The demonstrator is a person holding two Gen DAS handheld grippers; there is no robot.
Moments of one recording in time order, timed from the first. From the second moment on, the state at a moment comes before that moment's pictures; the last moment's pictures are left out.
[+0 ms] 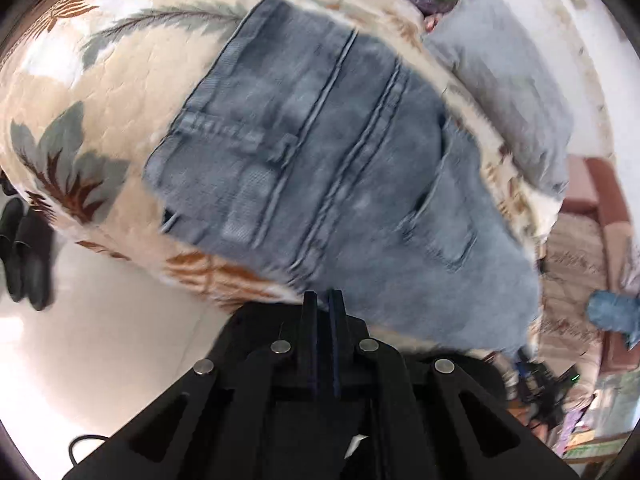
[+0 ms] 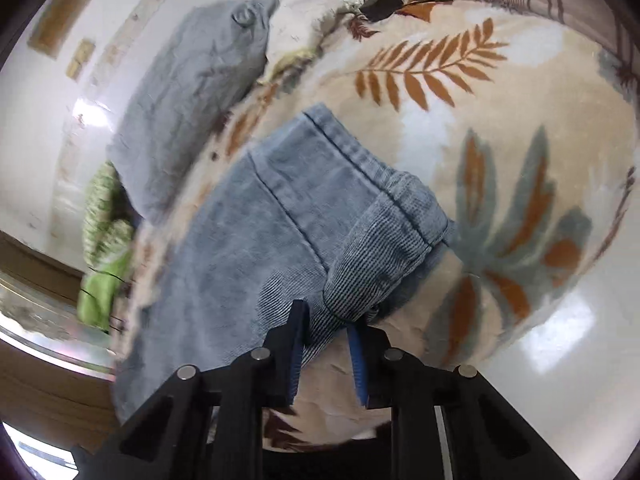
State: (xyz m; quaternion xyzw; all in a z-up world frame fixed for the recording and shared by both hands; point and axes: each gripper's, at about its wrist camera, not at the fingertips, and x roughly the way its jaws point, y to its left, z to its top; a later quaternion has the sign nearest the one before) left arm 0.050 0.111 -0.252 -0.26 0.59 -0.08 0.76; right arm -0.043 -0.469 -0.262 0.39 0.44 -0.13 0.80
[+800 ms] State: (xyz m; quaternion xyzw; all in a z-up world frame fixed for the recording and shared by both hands) left arm 0.071 0.016 -0.207 -0.11 0.54 -0.18 0.81; right arm 0.060 -0.386 -0.183 0.26 0.46 0.07 0.85
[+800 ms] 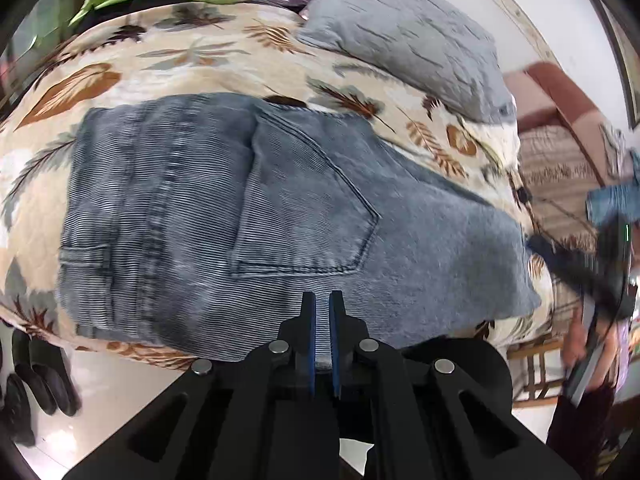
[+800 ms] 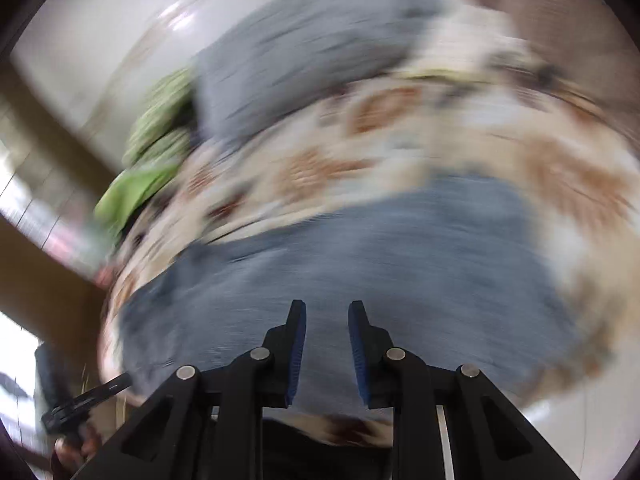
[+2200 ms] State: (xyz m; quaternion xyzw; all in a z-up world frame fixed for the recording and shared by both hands) left arm 0.100 0.001 -0.234 -0.02 0.57 -0.12 0.82; right arm 0.238 -0.204 -0.230 -0.06 0.56 0.18 0.81
